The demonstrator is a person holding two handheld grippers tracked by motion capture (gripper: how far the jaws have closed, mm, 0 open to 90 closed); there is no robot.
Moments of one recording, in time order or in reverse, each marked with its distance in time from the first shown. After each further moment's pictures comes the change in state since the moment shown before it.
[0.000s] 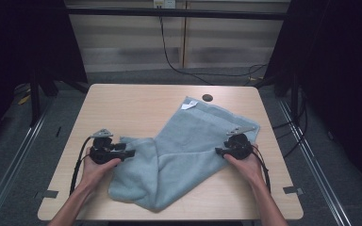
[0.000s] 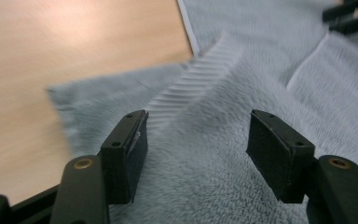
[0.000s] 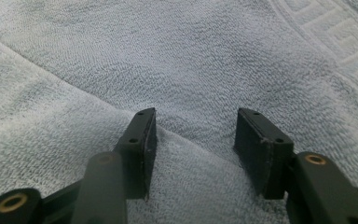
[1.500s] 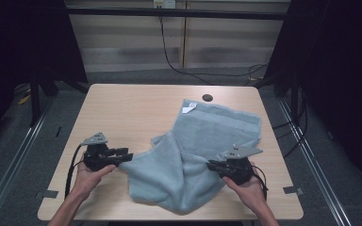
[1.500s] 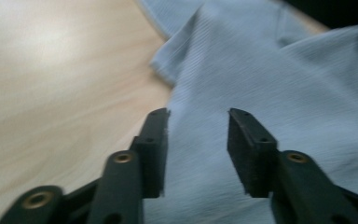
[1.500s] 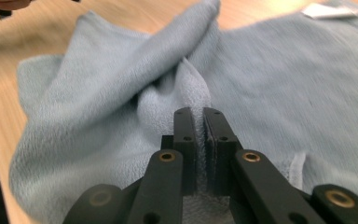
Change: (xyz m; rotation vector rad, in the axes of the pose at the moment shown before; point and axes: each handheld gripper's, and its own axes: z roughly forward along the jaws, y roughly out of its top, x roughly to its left) left arm -0.019 -0.002 -0.029 -0.054 -0.053 0.062; right arm 0.083 -0.020 -0.079 -0.191 0.210 -0.130
